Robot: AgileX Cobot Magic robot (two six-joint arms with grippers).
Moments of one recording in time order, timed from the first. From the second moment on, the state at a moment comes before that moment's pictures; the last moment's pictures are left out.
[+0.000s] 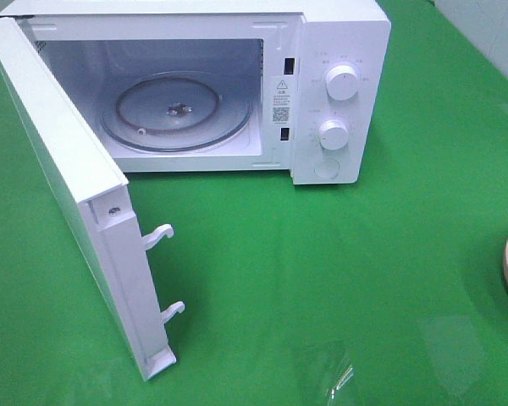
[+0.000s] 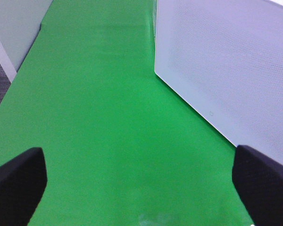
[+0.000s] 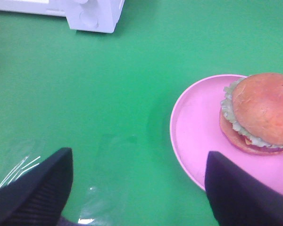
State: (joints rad) left arm 0.05 -0.01 -0.50 -0.06 1.04 0.06; right arm 0.21 0.25 -0.53 -0.10 0.98 0.12
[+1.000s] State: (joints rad) left arm 0.05 -0.01 -0.50 -0.06 1.04 0.06; right arm 0.06 0.00 -0.51 -0.01 1.00 0.05
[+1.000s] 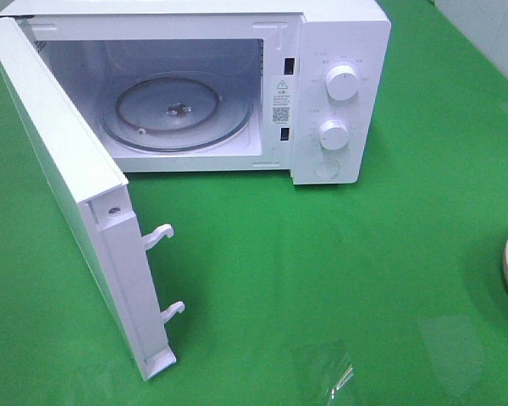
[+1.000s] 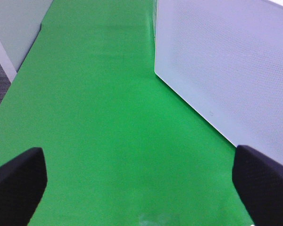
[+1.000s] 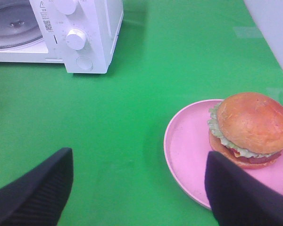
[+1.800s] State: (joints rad) left arm 0.05 -0.01 -0.50 -0.06 1.04 0.06; right arm 0.06 0.00 -0.51 -0.01 1.00 0.05
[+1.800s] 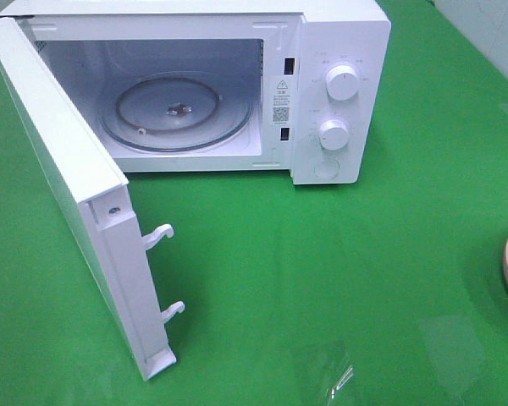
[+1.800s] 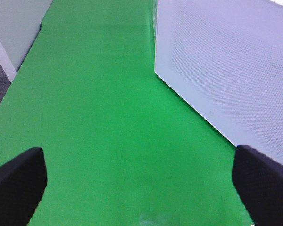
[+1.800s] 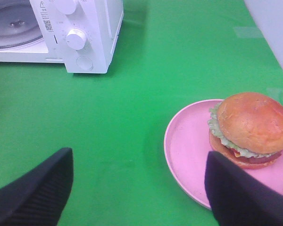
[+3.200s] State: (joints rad) left arm 0.05 0.29 -0.53 -0.06 0.67 0.01; right arm 0.06 0.00 -0.51 -0.01 1.00 0.05
